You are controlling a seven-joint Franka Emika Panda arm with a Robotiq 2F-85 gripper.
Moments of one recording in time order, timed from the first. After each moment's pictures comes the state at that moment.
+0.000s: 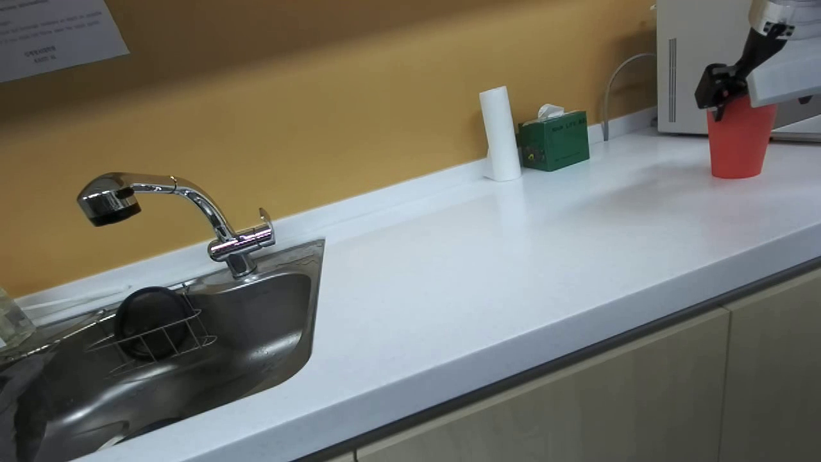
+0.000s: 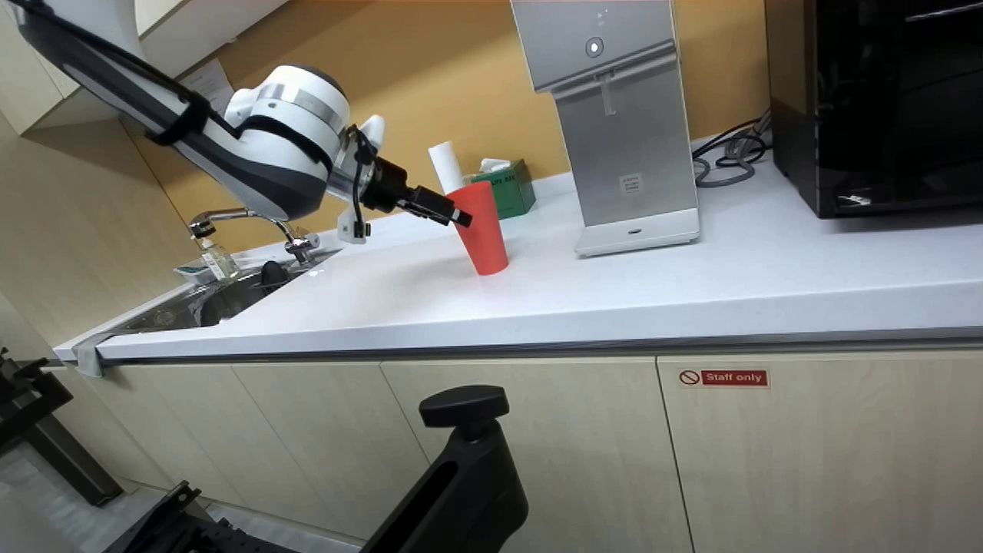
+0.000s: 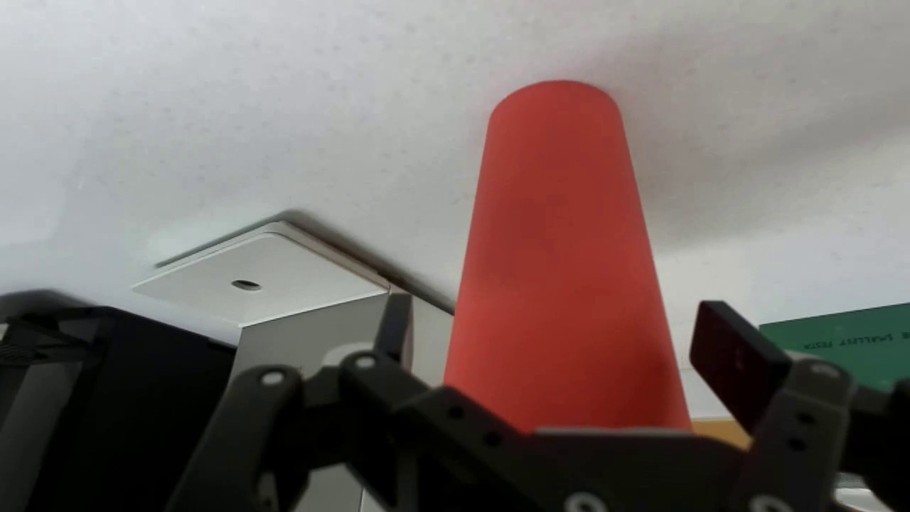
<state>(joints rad) -1.01 0.11 0.83 -2.33 -1.59 2.75 1.82</state>
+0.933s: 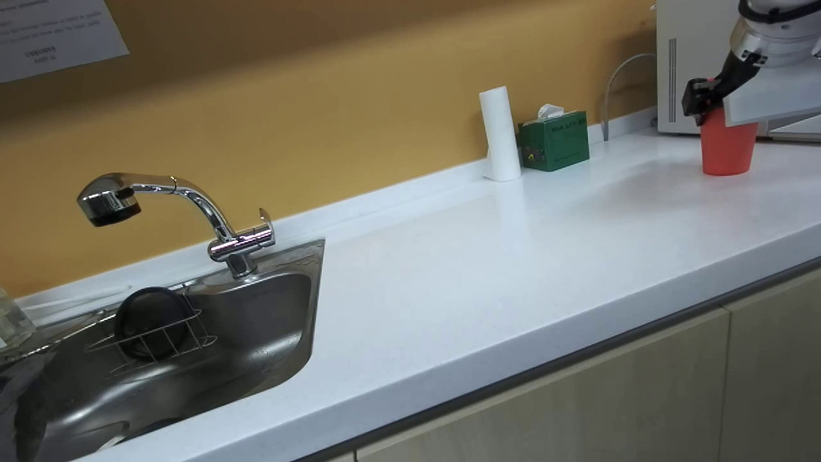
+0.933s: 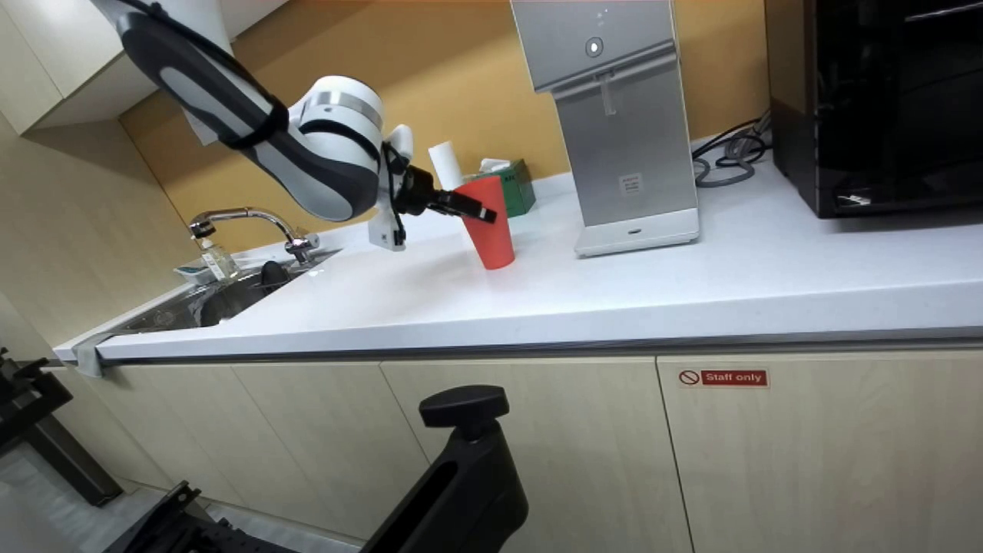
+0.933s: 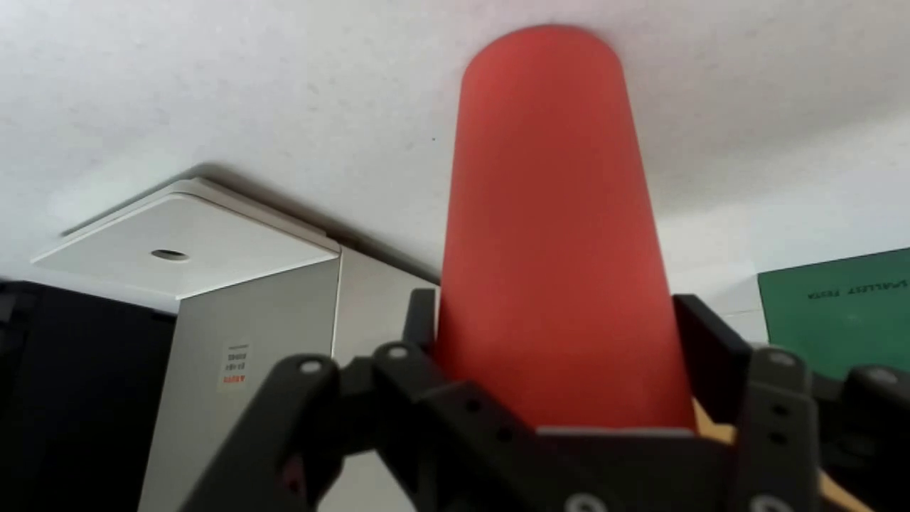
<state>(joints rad) -0.99 0.31 0.83 -2.19 -1.93 2.66 2.05</state>
